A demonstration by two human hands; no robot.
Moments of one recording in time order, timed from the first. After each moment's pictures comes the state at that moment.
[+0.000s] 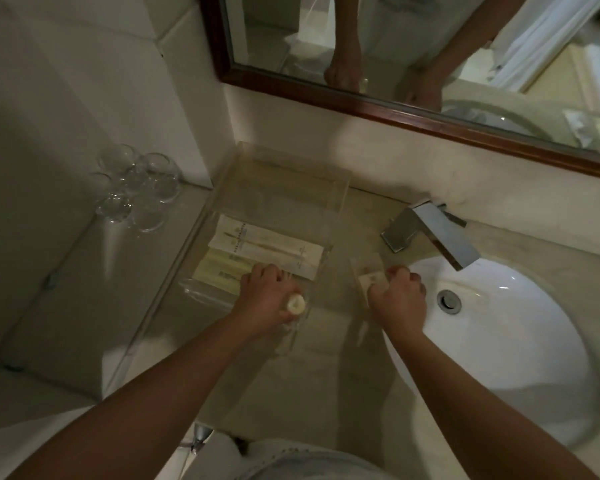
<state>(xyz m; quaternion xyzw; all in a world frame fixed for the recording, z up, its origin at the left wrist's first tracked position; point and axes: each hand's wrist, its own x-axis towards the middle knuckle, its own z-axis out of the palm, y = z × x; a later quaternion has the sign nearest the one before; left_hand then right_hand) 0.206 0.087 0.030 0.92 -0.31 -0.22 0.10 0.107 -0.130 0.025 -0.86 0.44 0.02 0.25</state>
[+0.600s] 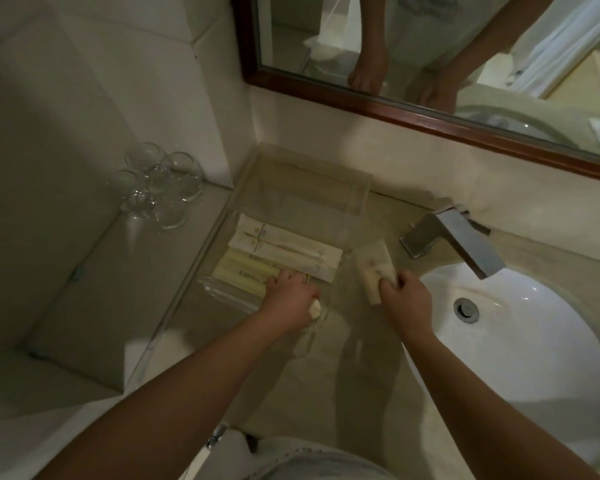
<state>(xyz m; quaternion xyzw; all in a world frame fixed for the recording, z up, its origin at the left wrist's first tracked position) 0.209 0.073 0.033 0.91 -0.31 -0.27 0.03 0.116 -0.116 0.027 -0.84 0.38 -0.02 0.38</state>
